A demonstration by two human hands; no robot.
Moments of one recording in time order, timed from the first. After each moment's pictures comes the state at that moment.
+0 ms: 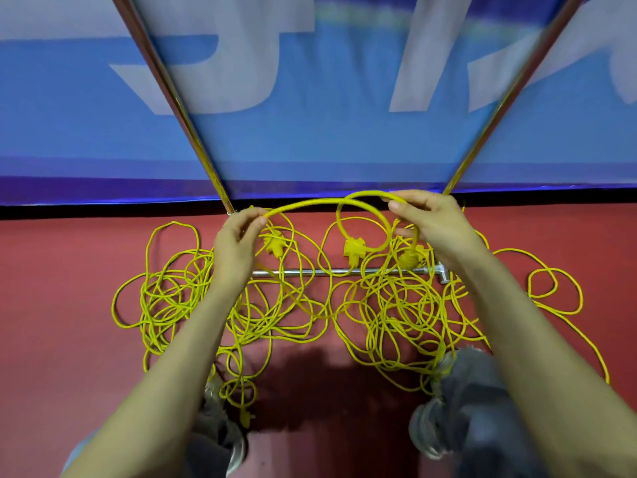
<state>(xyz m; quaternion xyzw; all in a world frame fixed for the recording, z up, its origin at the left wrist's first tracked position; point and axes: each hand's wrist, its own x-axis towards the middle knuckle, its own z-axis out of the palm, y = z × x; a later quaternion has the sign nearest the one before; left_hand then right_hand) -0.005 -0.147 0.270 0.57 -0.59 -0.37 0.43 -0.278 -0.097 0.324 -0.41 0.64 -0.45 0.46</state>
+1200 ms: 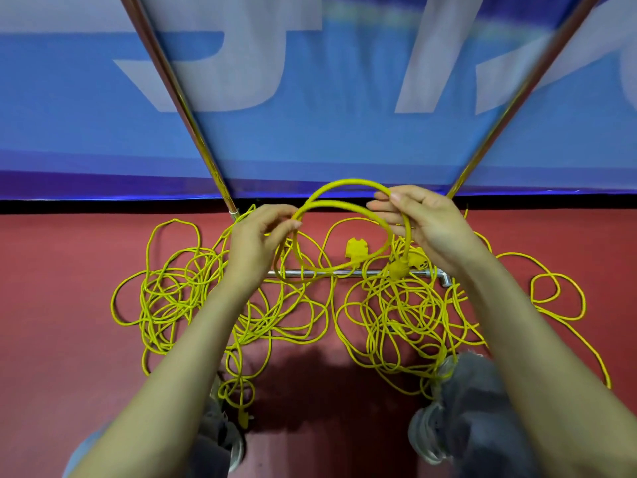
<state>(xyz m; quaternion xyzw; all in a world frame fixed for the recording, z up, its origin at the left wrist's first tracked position) -0.021 -0.142 0.286 0.47 -0.71 -0.31 0.41 -0.267 -0.101 0.330 -0.40 0.54 -0.48 0.57</state>
